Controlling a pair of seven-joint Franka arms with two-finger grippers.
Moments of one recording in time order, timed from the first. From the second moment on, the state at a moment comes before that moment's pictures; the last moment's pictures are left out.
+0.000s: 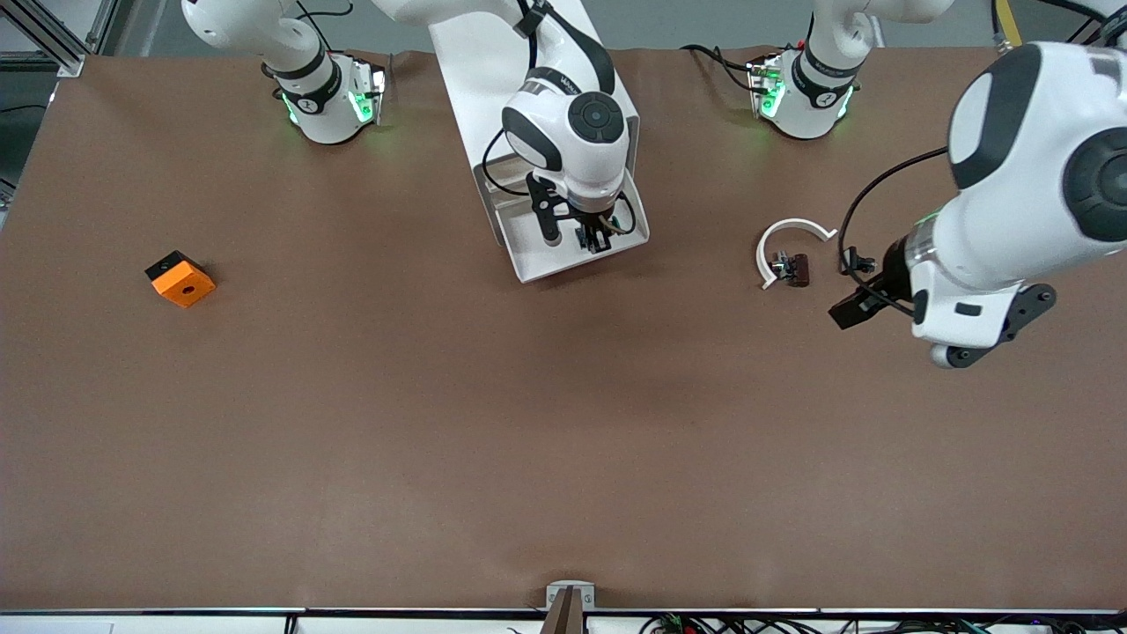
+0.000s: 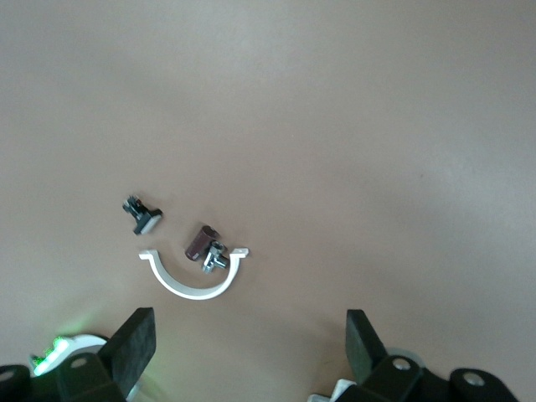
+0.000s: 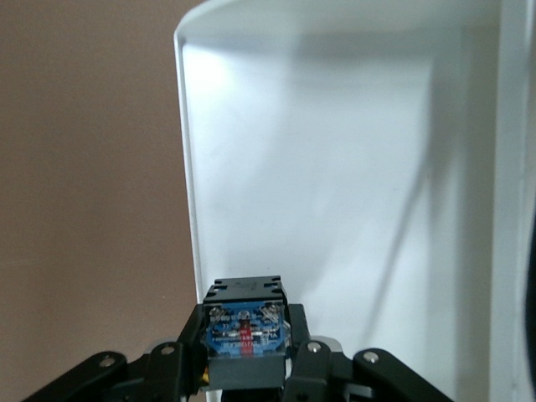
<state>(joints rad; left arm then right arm) -0.35 0.35 0.15 -1.24 -0.05 1.41 -0.74 1.00 0.59 -0.04 -1.58 0.09 2.13 2.22</state>
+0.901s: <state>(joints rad) -0.37 0.34 0.02 -1.50 -0.03 1.72 -0.57 1.03 0.63 -0.04 -1.55 0.14 2.13 2.23</state>
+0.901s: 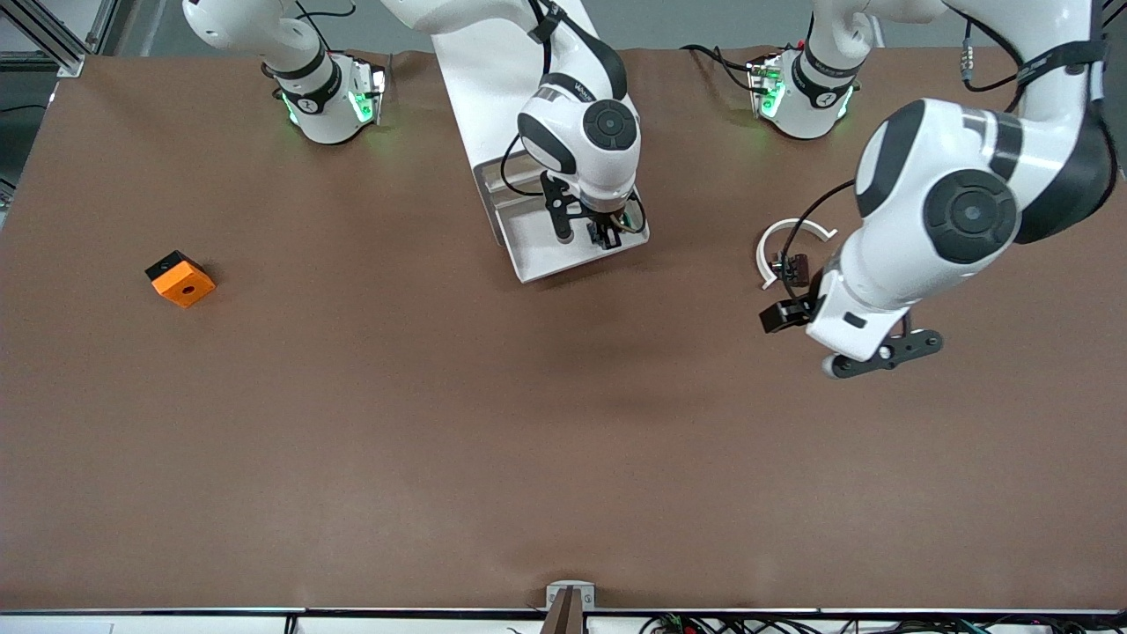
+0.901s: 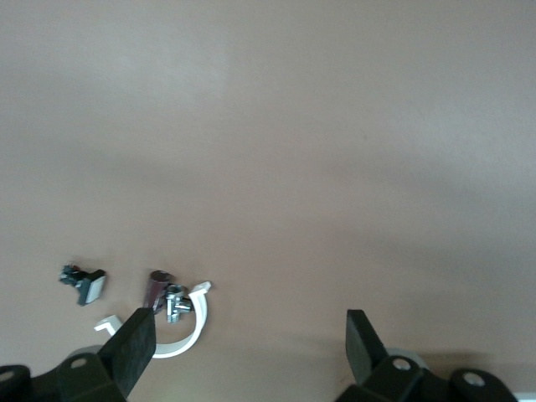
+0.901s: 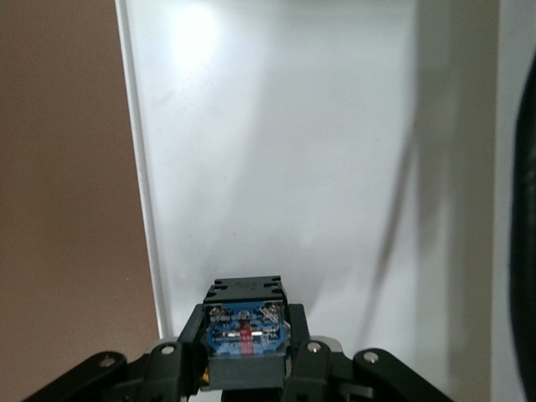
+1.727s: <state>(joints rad) -0.40 0.34 -0.08 -1.79 -0.03 2.08 -0.58 1.00 0.63 -0.05 -1.44 0.15 1.98 1.93</state>
